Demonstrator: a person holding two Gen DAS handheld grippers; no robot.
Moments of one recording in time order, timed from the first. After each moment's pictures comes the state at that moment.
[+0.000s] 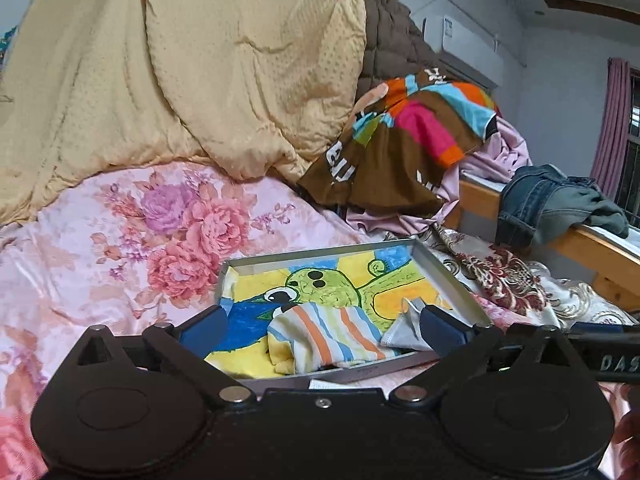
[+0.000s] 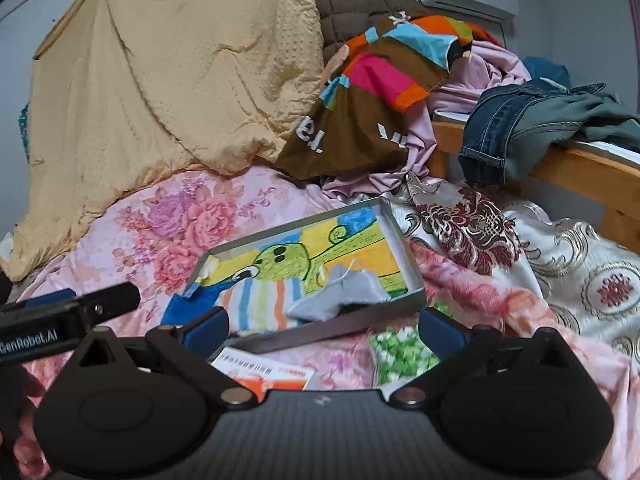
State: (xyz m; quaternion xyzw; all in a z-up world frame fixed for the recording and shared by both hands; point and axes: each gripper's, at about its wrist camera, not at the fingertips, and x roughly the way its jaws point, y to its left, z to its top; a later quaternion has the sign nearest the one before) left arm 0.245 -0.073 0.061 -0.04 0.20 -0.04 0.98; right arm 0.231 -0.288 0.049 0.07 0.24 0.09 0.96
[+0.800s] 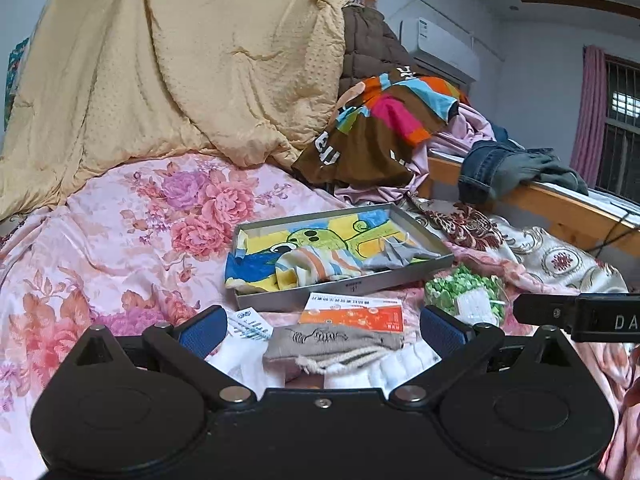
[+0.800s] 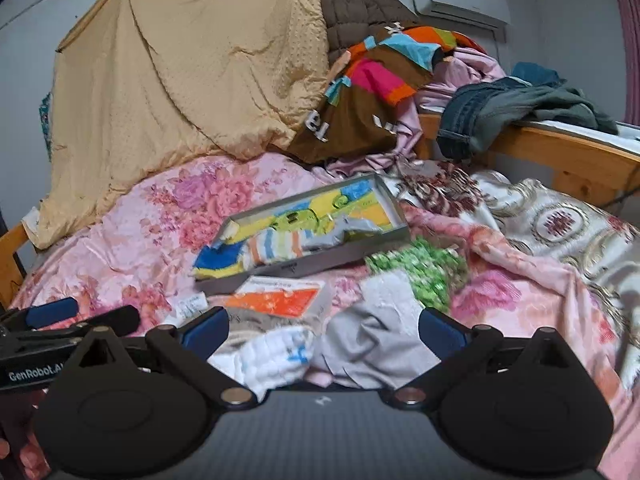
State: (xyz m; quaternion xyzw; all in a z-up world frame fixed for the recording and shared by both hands) left arm 0.101 -0.064 0.030 -0.02 0.19 -0.05 0.98; right arm 0.100 -0.289 0.035 0.07 0.25 0.06 0.96
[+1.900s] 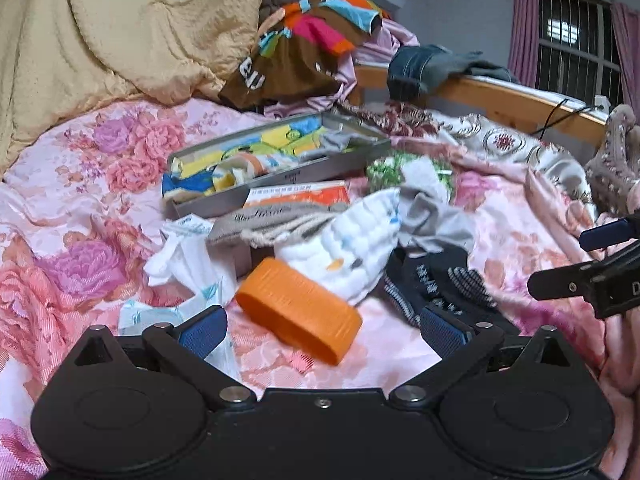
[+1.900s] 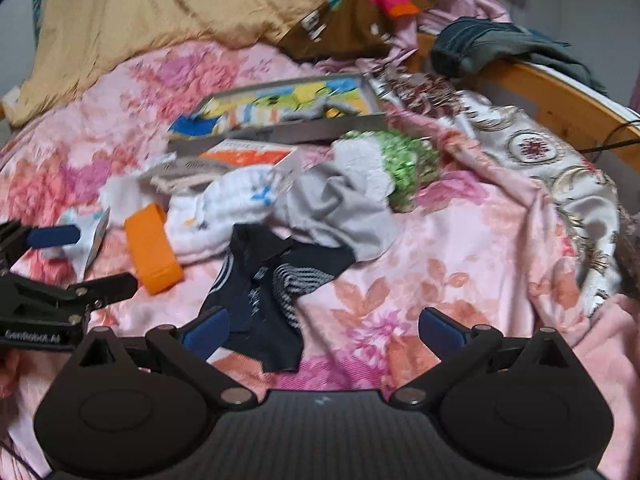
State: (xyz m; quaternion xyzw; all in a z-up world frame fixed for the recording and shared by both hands) left arm 0.085 -0.065 -0.048 0.05 0.27 -0.16 0.95; right arm 0.070 -0.279 -0.020 -0.04 0.37 0.06 0.93
